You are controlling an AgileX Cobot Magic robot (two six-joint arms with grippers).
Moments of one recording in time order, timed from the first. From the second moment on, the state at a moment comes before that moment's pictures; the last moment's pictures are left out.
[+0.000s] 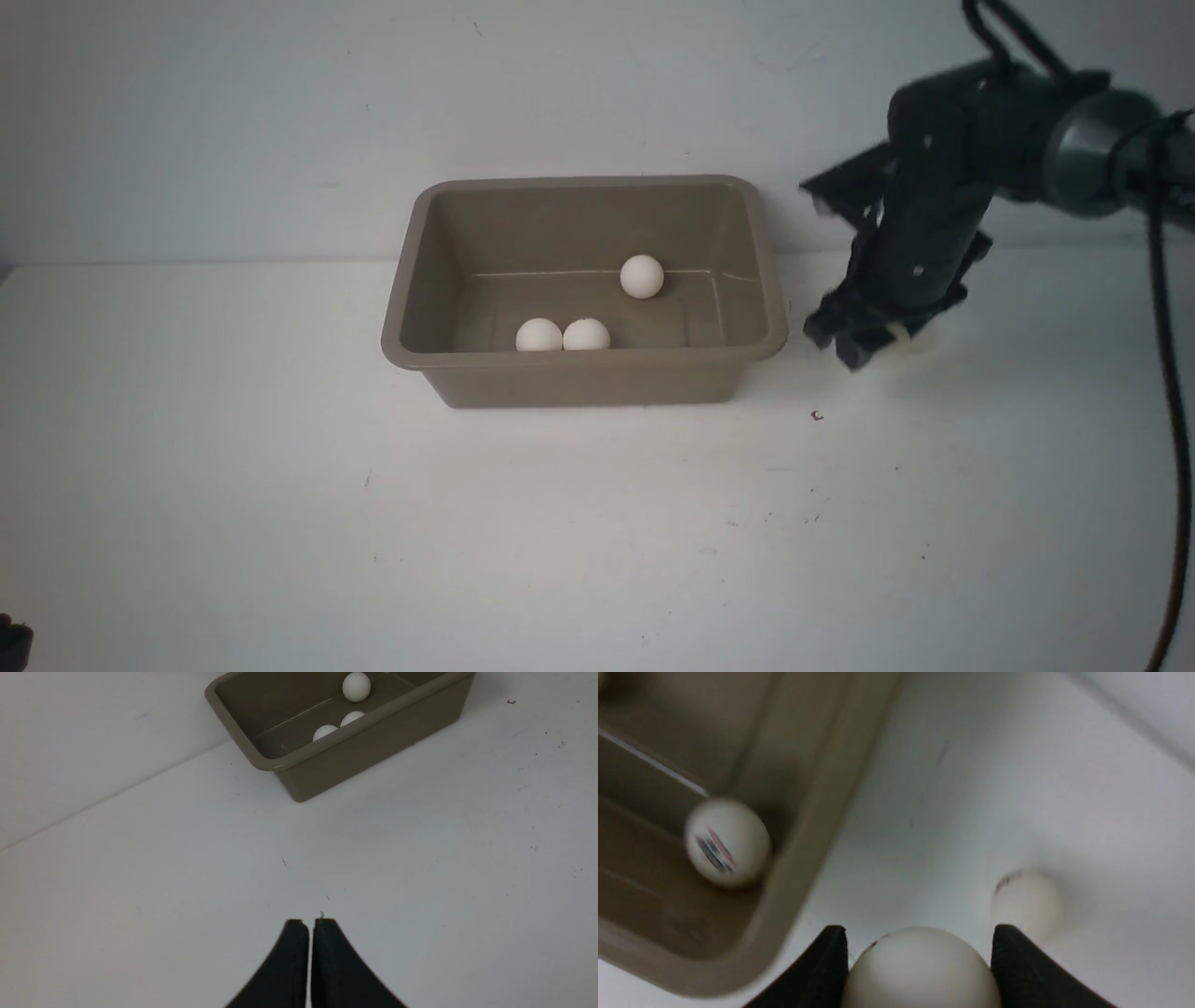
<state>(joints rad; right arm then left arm) 0.33 2.05 -1.93 -0.01 1.12 -0.21 -0.40 0.19 -0.51 0.07 0.83 0.13</state>
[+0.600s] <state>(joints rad) 0.49 2.30 -2.08 0.05 1.10 -0.26 -0.40 0.19 -0.51 0.07 0.83 0.13</state>
